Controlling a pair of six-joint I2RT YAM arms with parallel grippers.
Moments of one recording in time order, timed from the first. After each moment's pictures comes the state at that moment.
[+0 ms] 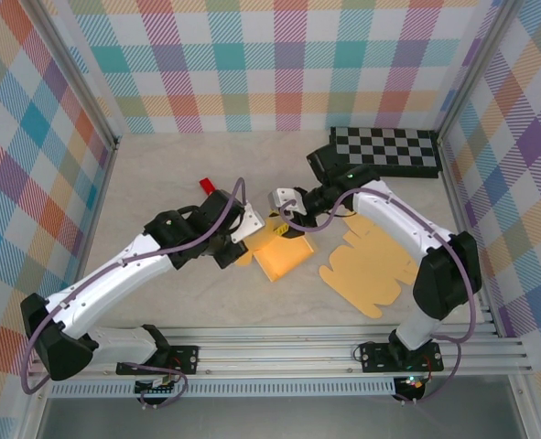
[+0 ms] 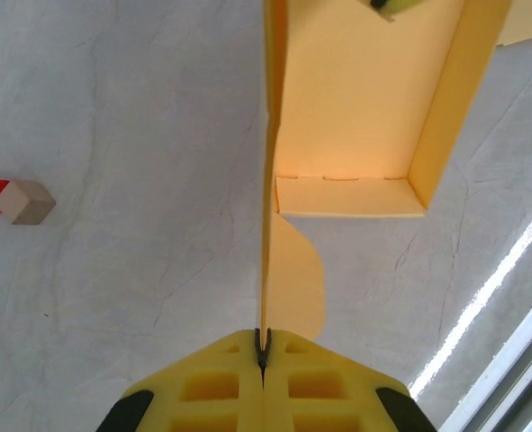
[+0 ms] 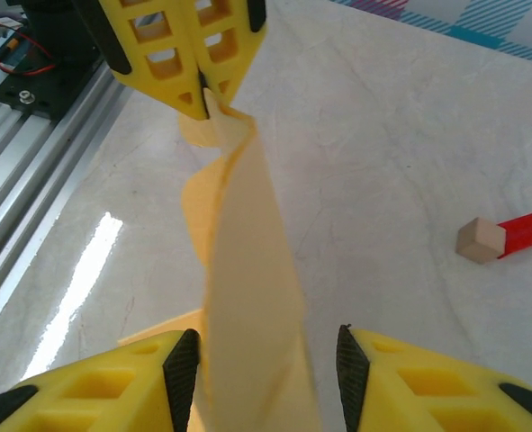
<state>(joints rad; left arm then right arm) -0.81 1.25 1.25 -1.01 -0.14 0.23 0.57 1.66 1.46 -0.84 -0.82 -1.13</state>
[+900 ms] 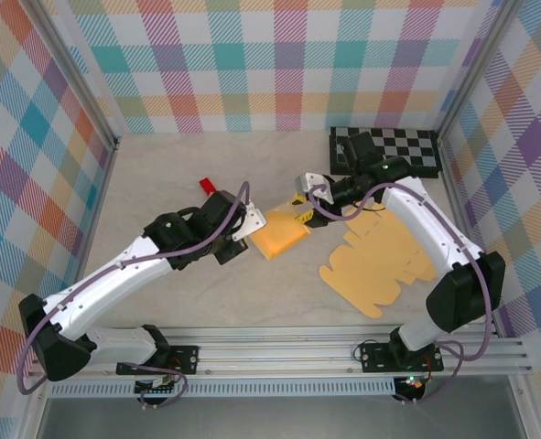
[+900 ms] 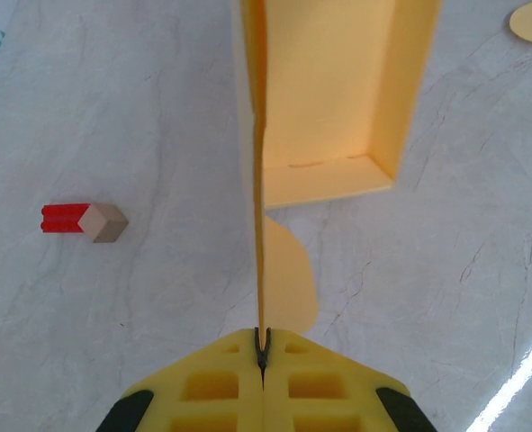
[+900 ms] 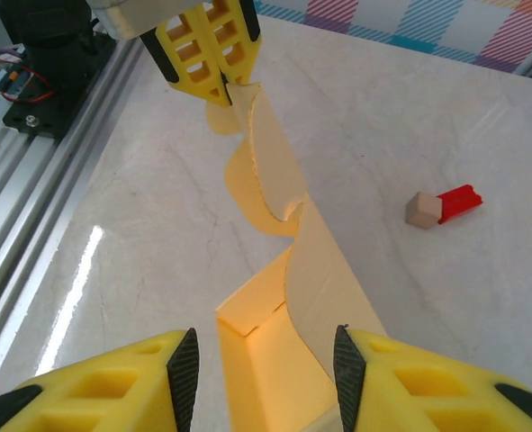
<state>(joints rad) -0.84 1.23 1.25 -0.97 -0.26 0.31 0.42 1.54 1.51 -1.01 -0.87 -1.16</state>
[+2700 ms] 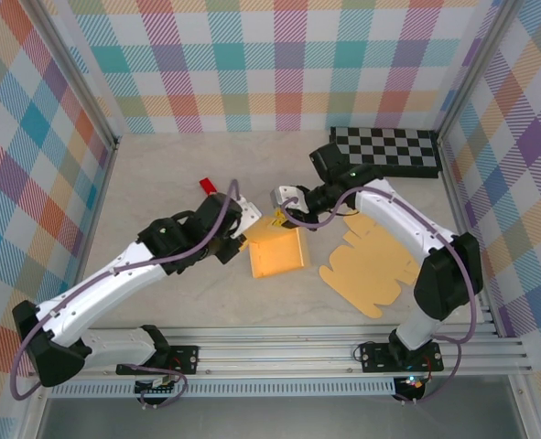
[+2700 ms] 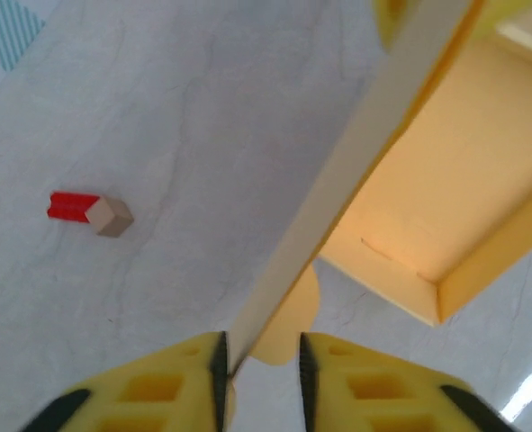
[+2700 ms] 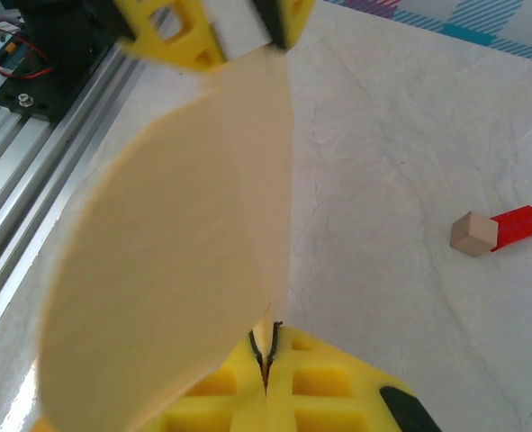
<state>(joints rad) -0.82 1.16 1.20 -0.90 -0.30 0.13 0.54 1.64 1.44 -0.83 -0.83 -1.11</state>
